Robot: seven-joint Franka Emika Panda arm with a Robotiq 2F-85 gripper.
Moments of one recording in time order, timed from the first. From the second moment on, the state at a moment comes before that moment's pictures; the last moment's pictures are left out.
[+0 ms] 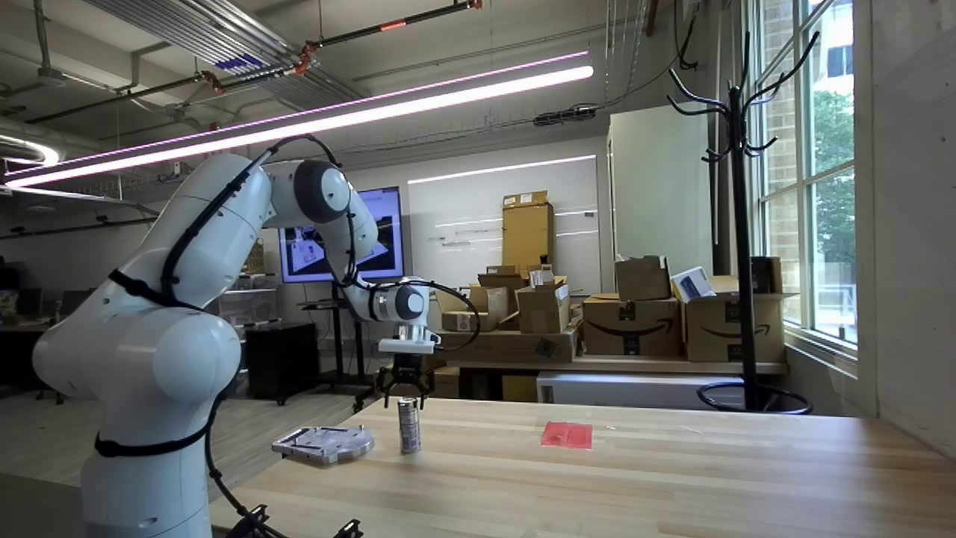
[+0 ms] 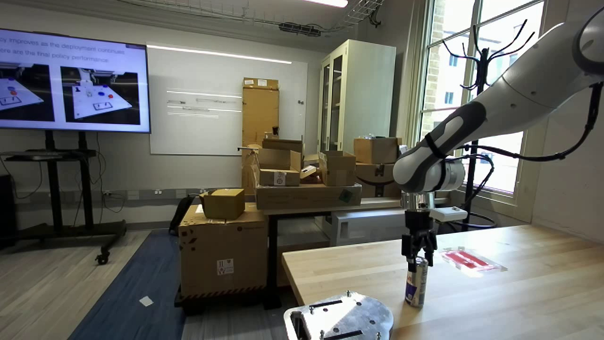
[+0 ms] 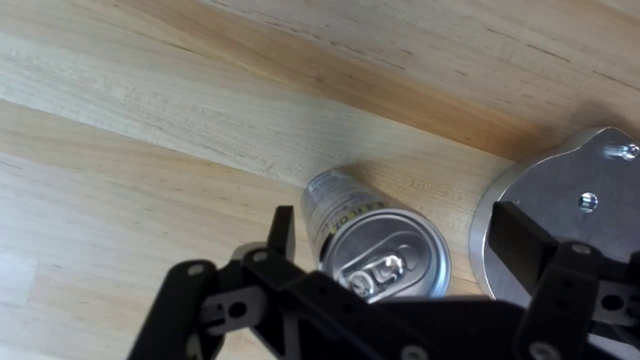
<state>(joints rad) -0.05 0.57 0.02 -1.81 0.00 2.14 -0.42</state>
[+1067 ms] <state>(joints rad) -0.06 0.64 0.03 -1.76 0.00 2.15 -0.45</state>
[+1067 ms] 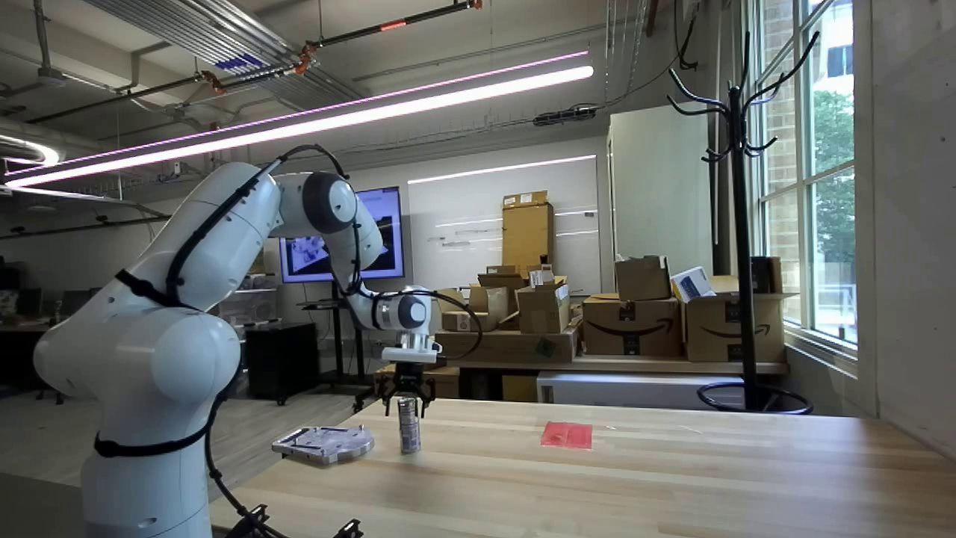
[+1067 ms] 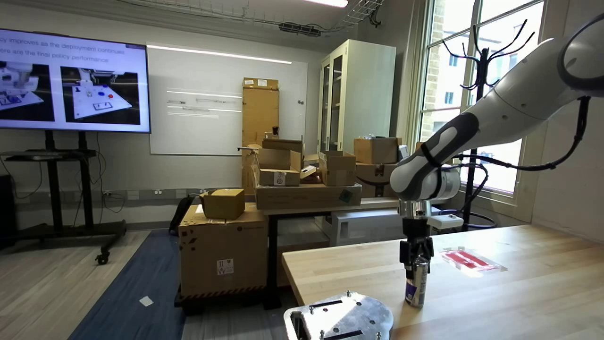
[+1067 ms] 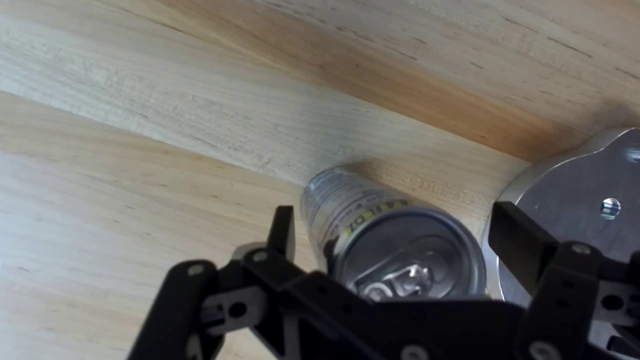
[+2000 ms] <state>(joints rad) -0.06 0.64 0.03 -1.75 0.00 2.15 -0.47</state>
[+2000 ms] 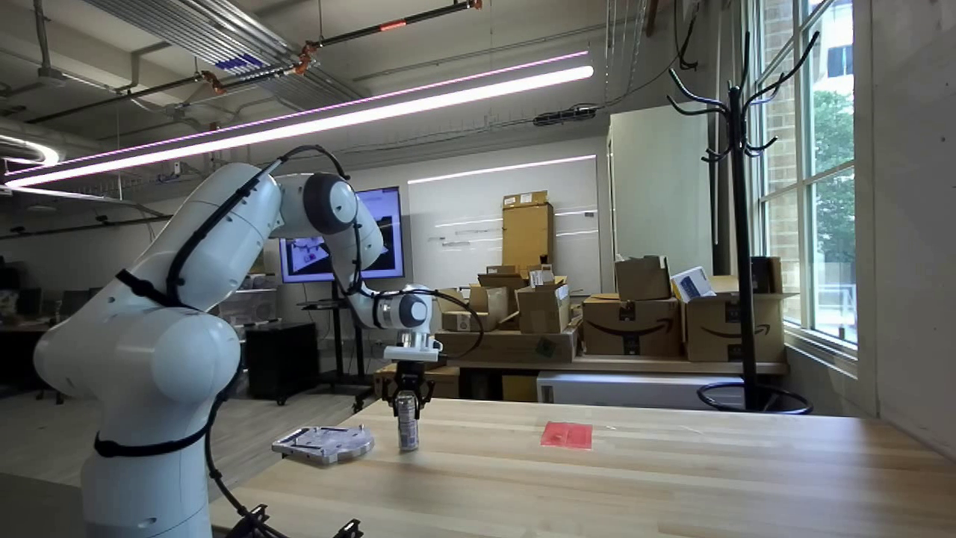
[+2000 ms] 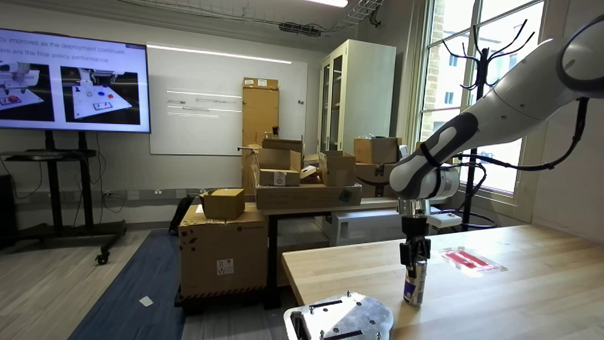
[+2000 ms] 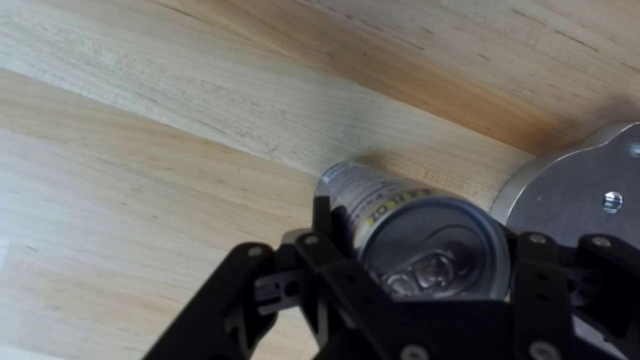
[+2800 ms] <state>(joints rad) 0.04 0.42 0.12 -1.95 -0.09 2.18 -0.48</state>
